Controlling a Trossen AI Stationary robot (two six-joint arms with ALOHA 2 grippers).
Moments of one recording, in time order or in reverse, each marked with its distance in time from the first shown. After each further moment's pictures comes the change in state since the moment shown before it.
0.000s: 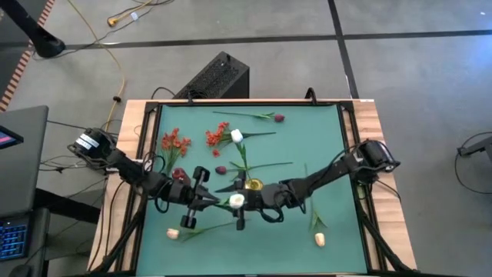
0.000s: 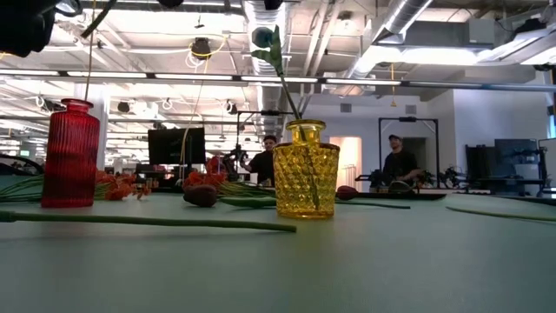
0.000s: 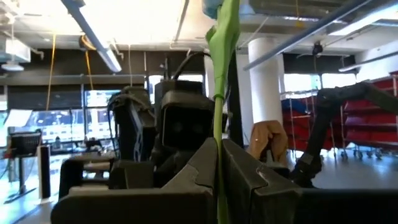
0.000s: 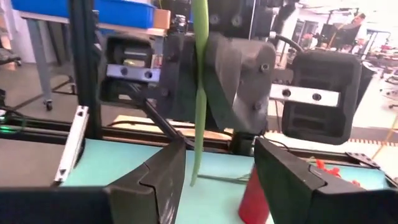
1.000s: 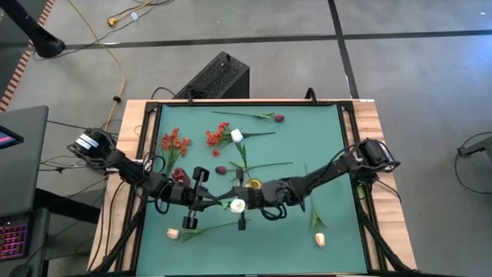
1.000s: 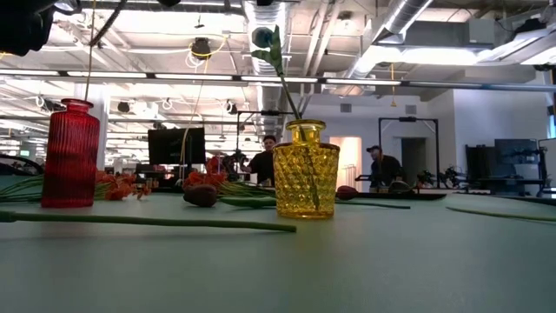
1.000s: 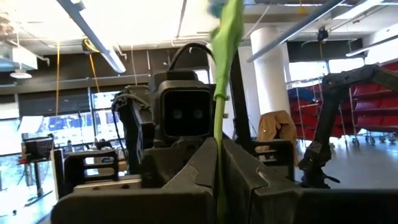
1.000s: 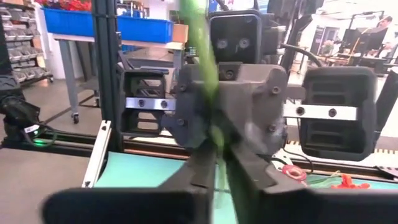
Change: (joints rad) left arm -0.001 -0.001 0.000 -0.032 -0.031 0.061; right arm -0.013 -0.001 -0.001 0.051 -0.095 0.026
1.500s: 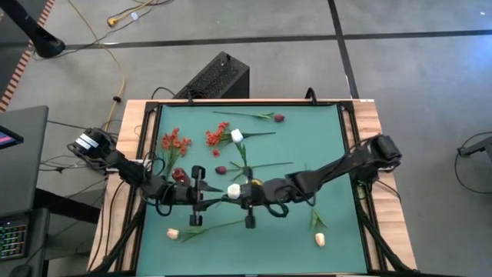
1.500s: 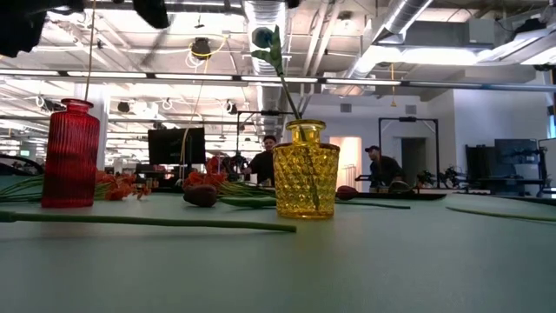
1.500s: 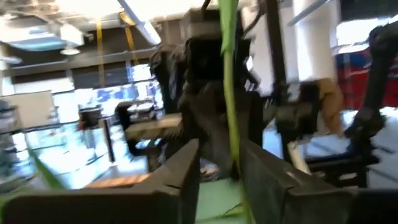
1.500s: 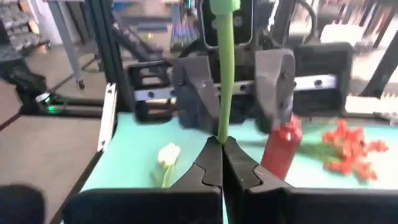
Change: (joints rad) left arm -0.045 -0.009 -0.025 -0.071 -0.240 0.060; right arm 0.009 -0.154 0.003 -0.426 0.005 0.159
